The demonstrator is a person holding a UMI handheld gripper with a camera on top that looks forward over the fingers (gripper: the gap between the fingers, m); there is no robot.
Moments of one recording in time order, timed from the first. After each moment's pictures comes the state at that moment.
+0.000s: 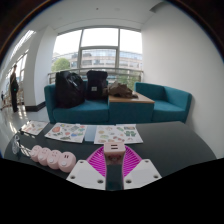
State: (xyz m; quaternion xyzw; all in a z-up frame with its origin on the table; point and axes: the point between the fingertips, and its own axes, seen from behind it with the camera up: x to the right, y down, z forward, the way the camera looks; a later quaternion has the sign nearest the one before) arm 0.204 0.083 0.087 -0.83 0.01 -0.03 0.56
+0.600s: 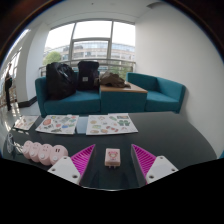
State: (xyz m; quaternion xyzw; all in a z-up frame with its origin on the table) arm 0.221 0.079 0.052 -0.85 0.05 -0.06 0.52
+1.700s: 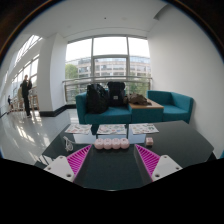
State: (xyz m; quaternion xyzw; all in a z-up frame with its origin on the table) arm 0.004 -0.155 0.189 -0.81 -0.01 0.02 0.58
